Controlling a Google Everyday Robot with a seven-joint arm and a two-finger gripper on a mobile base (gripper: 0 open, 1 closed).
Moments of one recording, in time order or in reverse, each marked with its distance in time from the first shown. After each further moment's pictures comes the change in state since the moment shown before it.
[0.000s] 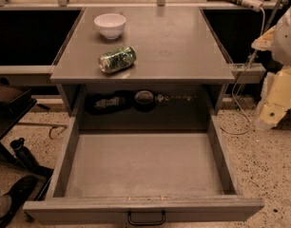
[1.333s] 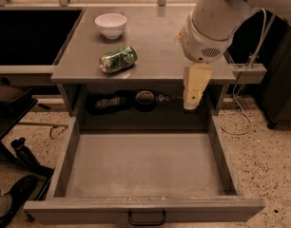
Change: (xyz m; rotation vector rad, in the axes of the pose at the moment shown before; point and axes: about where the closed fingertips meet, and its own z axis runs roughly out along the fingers) arm -0.129 -0.052 0.088 0.054 -0.057 -0.334
